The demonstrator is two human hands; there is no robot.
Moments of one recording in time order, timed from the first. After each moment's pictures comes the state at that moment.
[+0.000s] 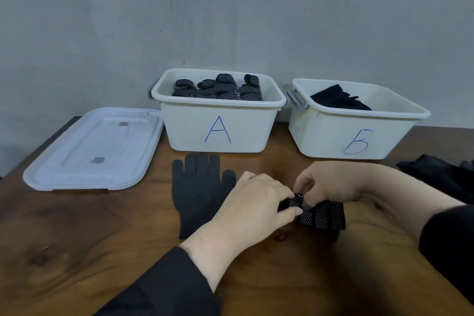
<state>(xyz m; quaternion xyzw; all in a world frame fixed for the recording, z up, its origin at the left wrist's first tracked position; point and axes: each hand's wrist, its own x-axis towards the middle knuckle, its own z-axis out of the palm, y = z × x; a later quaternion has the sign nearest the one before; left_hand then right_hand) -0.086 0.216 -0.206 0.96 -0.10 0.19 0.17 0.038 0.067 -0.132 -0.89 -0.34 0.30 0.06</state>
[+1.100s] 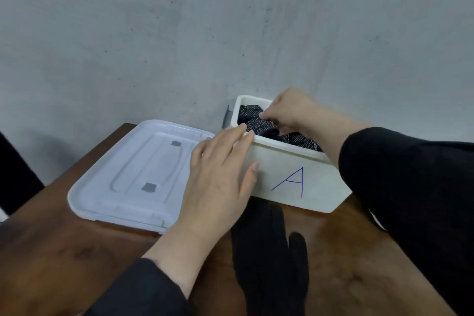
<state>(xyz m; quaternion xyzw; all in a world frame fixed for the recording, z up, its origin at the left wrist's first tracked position) -0.091 0.403 -0.188 0.85 0.11 0.49 0.15 0.099 0.367 -0.064 -0.90 -0.30 0.09 0.31</state>
